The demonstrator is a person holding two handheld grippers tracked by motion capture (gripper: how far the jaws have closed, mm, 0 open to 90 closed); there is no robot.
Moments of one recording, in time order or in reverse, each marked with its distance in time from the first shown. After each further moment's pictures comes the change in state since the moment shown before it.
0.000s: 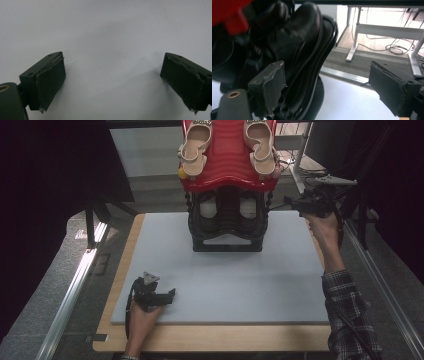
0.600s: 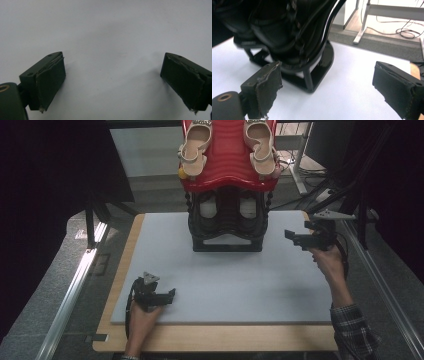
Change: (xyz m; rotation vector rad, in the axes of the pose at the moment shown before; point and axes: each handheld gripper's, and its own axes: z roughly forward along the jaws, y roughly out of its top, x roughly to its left) left arm 0.000 0.000 0.000 0.000 0.001 0.000; right arm 0.013 -0.079 -0.032 0.113 0.050 -0.021
